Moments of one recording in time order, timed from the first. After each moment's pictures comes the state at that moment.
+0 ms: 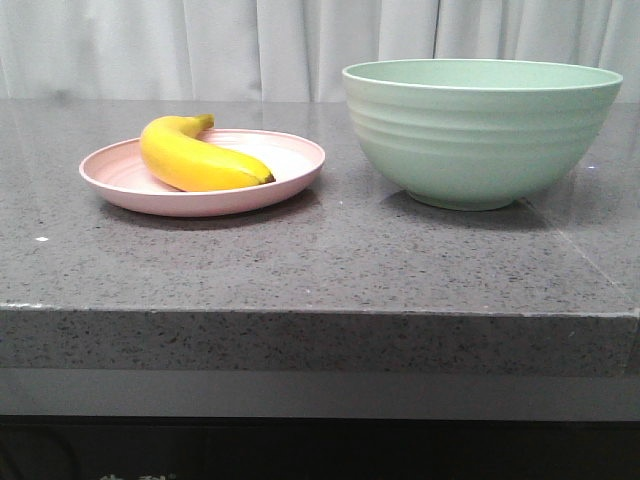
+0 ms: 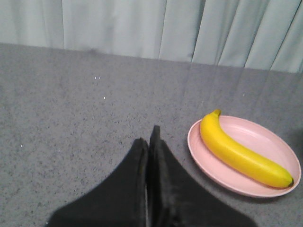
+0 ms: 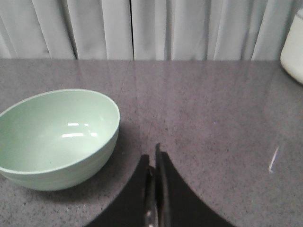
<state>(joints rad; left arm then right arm) -0.06 0.41 -0.72 -0.05 0.62 -0.06 0.00 0.43 -0.72 -0.01 0.60 0.07</state>
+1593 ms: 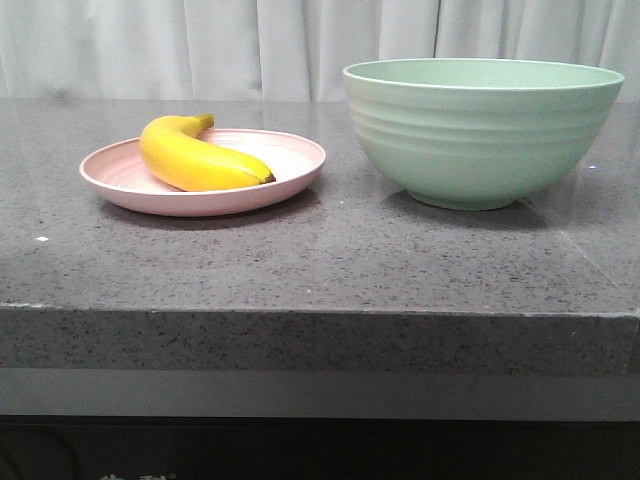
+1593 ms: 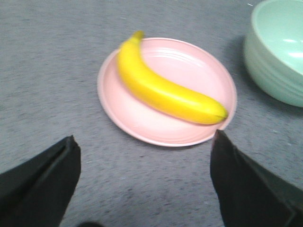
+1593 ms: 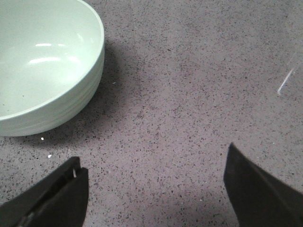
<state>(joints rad) -0.42 0.90 -0.85 -0.08 0.59 -0.06 0.00 0.69 -0.72 0.00 0.67 0.07</state>
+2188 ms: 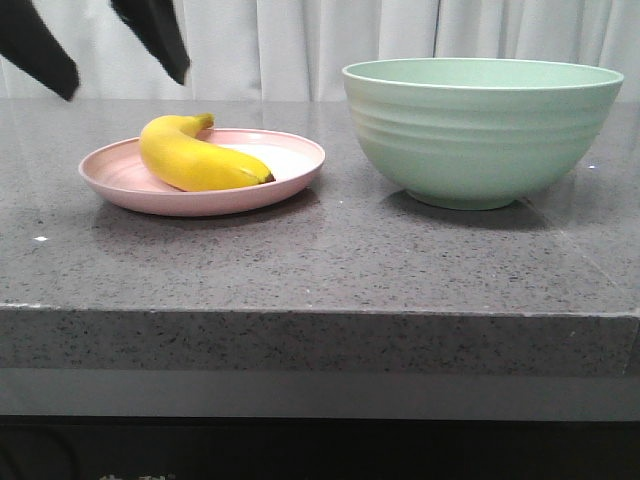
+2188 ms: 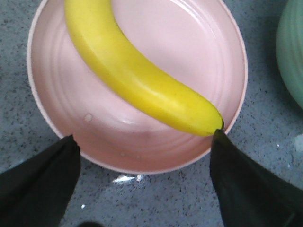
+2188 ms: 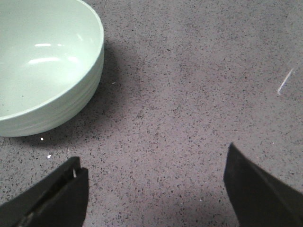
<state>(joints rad) -0.48 1.50 -1.34 -0.09 0.91 -0.32 0.00 0.69 -0.72 0.00 0.67 0.07</state>
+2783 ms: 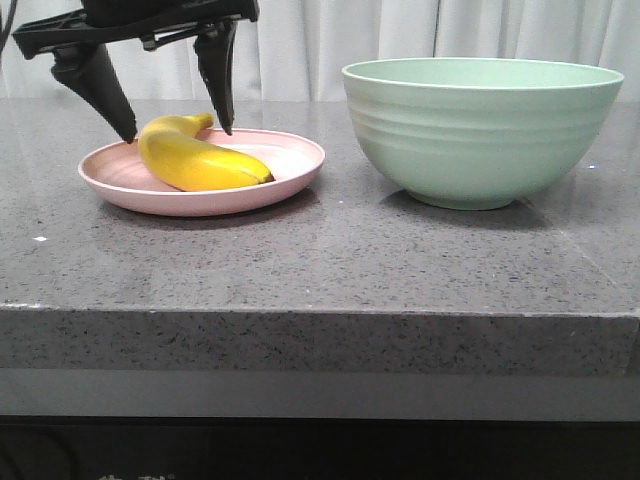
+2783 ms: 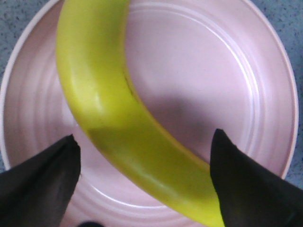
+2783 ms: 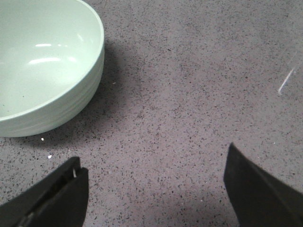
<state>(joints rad) -0.48 1.82 -1.66 0.00 1.07 -0.49 0.00 0.69 -0.72 0.00 0.67 0.07</state>
